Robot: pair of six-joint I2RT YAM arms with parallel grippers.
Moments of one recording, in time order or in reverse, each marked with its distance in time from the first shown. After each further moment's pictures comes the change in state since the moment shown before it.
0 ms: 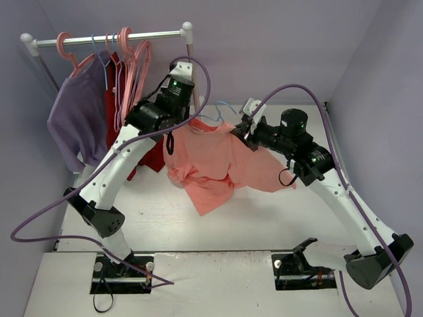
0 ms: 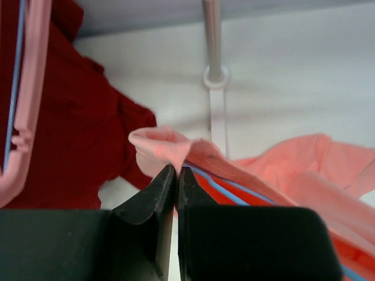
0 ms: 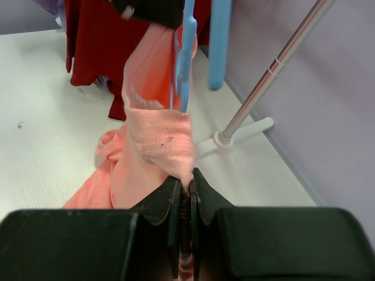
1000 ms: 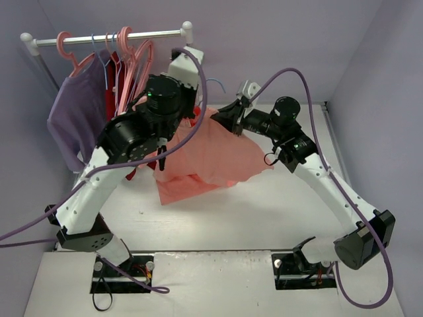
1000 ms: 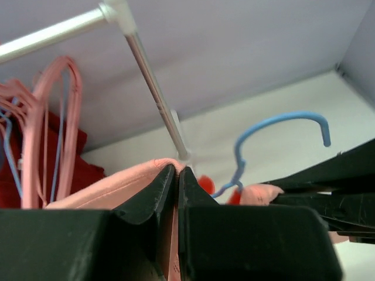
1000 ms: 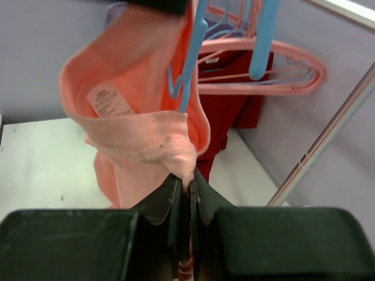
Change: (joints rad) left arm -0.240 -0.120 0.225 0.172 -0.081 0.322; right arm -0.001 0.162 0.065 0.403 -0.234 0.237
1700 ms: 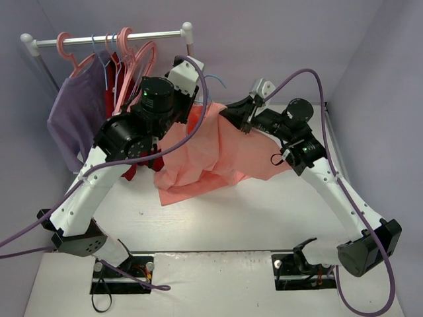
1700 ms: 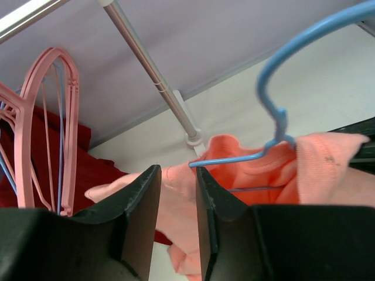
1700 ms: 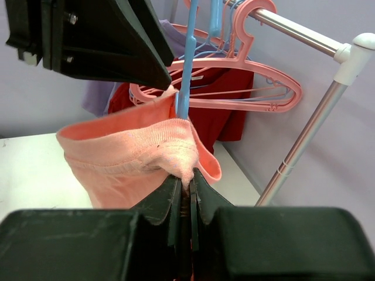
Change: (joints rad) left arm 0.086 -0.062 -0.190 0.008 0.155 0.090; right arm -0.050 -0.057 -0.045 0.067 -0.008 0.036
